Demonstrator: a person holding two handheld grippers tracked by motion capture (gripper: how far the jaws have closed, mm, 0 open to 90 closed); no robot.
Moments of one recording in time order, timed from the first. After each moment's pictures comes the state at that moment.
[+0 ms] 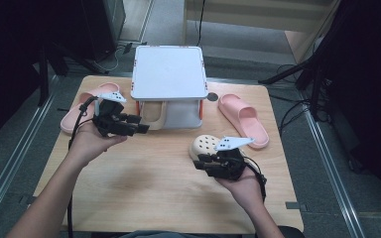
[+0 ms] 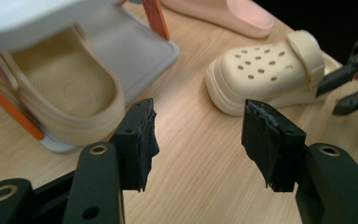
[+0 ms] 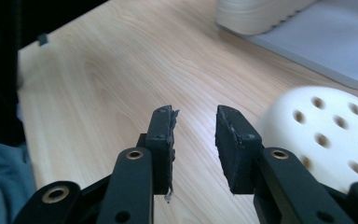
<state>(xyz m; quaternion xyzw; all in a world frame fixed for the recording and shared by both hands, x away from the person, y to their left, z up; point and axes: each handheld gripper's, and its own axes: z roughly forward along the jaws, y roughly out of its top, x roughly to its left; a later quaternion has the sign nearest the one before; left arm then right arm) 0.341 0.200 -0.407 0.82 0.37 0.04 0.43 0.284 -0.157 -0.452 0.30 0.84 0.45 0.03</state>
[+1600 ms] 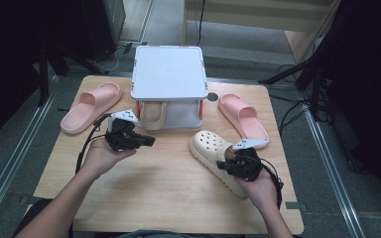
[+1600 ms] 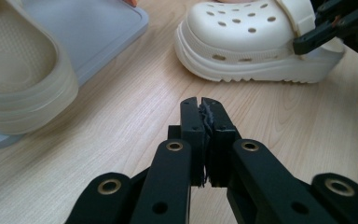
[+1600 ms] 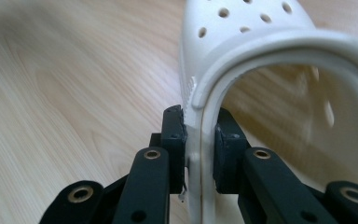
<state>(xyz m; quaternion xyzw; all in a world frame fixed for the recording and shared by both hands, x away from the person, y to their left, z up) 0.331 0.179 -0.447 0.84 0.34 0.01 0.42 0.300 -0.203 -0.475 0.39 0.84 0.37 0.05</state>
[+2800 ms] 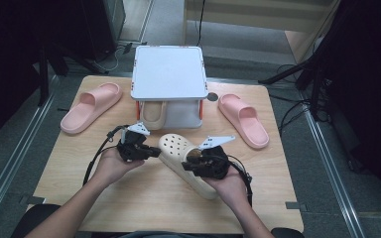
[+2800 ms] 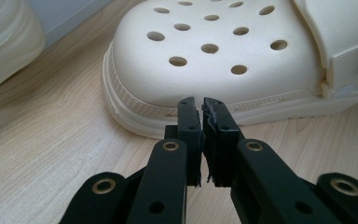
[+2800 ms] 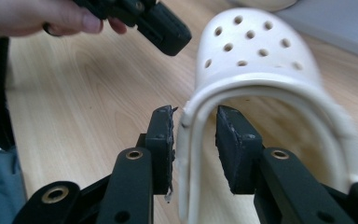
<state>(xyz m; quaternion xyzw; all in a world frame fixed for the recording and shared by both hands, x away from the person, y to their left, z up) 0.329 0.154 -0.490 0.86 0.35 0.01 0.38 0.293 -0.123 -0.467 0.32 0.85 0.42 0.01</state>
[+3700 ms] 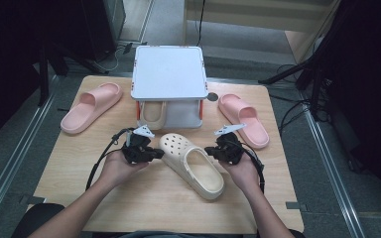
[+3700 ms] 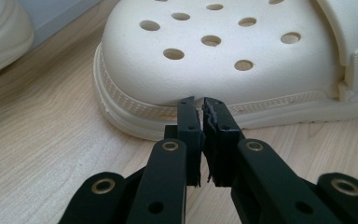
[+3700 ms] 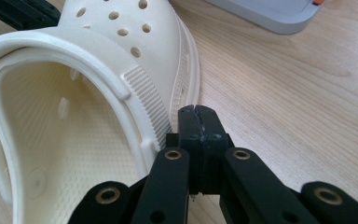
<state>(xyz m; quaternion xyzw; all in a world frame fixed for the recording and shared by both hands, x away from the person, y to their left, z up) 0.328 0.142 -0.501 0.86 0.36 0.02 0.37 0.347 -0.162 -0.488 0.37 0.86 0.35 0.05</state>
